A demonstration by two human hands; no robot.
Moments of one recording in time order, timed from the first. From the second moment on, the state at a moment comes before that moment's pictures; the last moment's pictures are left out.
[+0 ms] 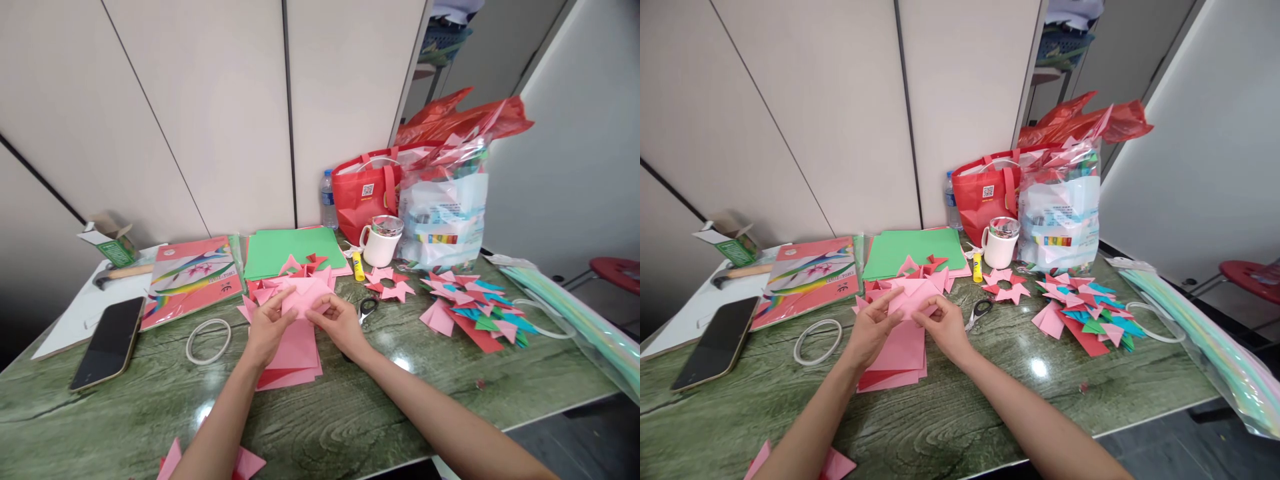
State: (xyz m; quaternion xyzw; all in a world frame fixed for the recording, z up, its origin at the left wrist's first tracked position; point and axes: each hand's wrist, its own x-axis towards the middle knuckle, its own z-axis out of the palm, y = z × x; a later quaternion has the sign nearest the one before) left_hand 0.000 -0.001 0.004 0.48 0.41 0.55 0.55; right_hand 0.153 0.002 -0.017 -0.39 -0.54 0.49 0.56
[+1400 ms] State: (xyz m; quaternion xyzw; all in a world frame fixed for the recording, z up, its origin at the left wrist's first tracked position) left_hand 0.001 -0.003 -0.002 0.50 0.43 0.56 0.50; right_hand 0.149 -0.002 -0.010 -0.39 -0.54 0.46 0.58
